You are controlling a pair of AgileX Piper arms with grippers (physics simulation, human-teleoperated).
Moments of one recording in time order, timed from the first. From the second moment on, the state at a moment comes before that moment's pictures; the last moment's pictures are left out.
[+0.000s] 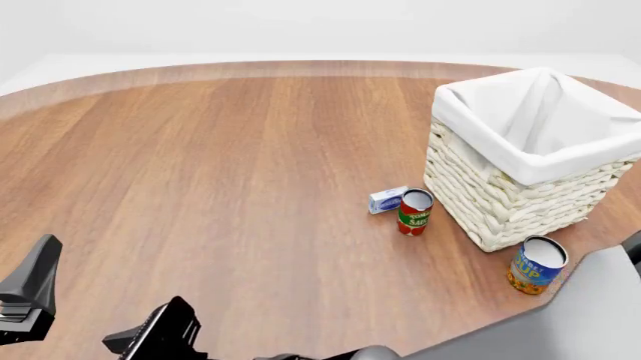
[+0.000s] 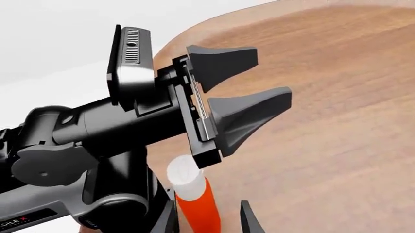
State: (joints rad) left arm 0.00 0.01 0.00 0.00 0.00; right arm 1.39 1.97 -1.00 -0.62 0.15
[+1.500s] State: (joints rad) left arm 0.00 0.01 0.00 0.00 0.00; right arm 1.43 2.10 -1.17 -0.54 0.15
